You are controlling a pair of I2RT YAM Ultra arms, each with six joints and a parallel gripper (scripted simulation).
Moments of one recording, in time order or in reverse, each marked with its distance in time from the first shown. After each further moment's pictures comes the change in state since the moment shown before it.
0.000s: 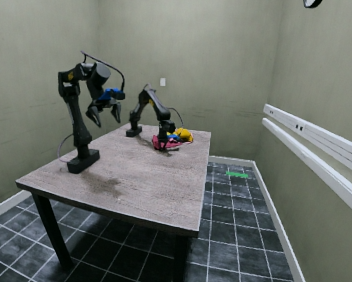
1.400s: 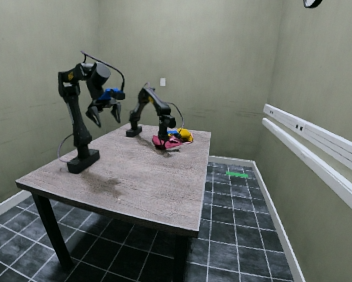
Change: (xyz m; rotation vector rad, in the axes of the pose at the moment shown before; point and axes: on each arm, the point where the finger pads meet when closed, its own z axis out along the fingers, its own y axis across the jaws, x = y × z) left arm -0.001 -0.014 -0.031 0.045 -0.008 0.006; right arm 0.000 0.000 0.000 0.000 0.000 0.000
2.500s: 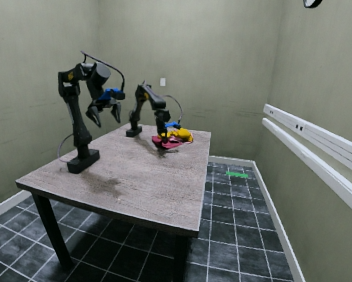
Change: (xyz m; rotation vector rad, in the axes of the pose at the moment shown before) left arm -0.011 -0.002 -0.044 -0.043 -0.244 0.050; right arm 0.000 0.000 0.000 0.000 0.000 0.000
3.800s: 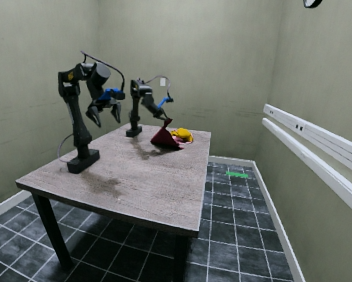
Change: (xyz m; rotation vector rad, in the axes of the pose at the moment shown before) left arm -0.046 -0.004 -0.137 -0.032 -0.652 0.025; right arm 0.000 0.000 0.000 0.000 0.000 0.000
